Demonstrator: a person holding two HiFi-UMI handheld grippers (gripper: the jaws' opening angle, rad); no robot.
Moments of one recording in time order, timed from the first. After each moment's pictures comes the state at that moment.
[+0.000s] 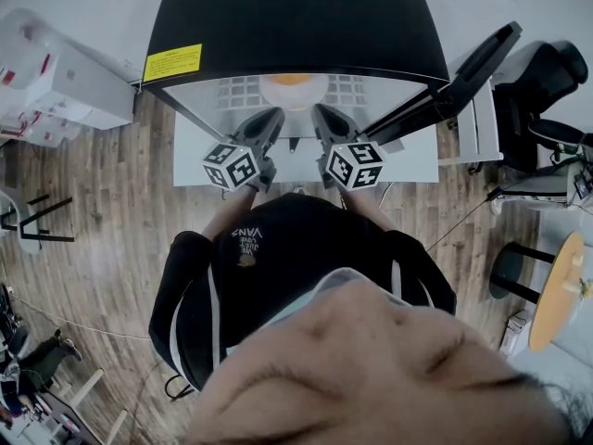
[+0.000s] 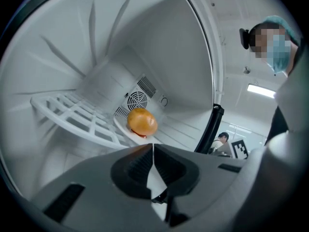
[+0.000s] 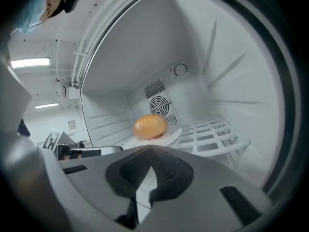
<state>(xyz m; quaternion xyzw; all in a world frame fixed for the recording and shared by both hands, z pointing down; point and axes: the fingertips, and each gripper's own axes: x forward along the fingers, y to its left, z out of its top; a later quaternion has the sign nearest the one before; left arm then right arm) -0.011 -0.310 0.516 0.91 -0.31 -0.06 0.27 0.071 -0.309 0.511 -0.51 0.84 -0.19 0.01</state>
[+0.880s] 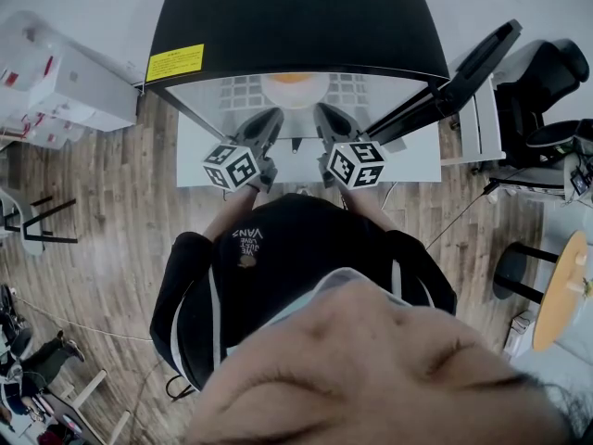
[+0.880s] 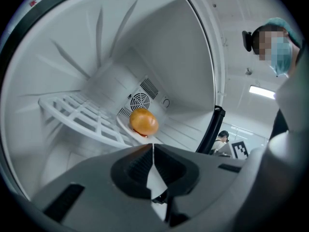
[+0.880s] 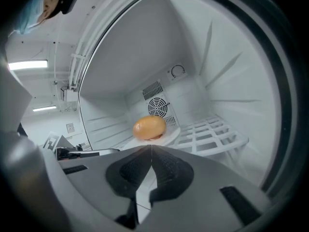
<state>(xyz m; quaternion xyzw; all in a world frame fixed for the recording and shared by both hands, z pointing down) -0.018 -0.311 0.518 0.90 -0.32 -0.07 0.28 0.073 -0.311 0.509 -0.52 0.83 -0.19 0.02</state>
